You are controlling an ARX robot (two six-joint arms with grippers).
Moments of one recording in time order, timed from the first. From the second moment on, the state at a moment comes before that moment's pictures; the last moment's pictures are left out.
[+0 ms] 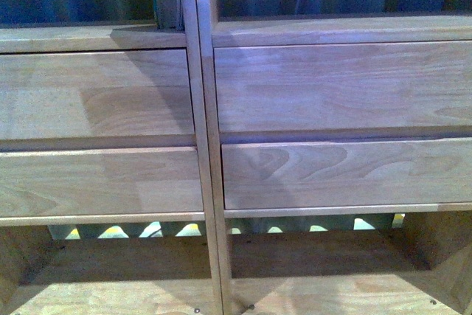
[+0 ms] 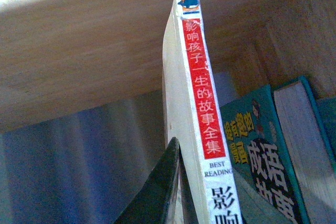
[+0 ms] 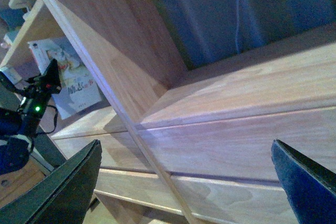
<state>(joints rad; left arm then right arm) -0.07 2.12 1.72 1.14 0.11 0.31 -0.58 1.45 0.68 1.20 -1.01 0.82</state>
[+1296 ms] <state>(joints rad) -0.03 2.65 2.41 1.01 0.26 0.19 -0.53 1.36 0.52 1.10 -0.96 0.78</state>
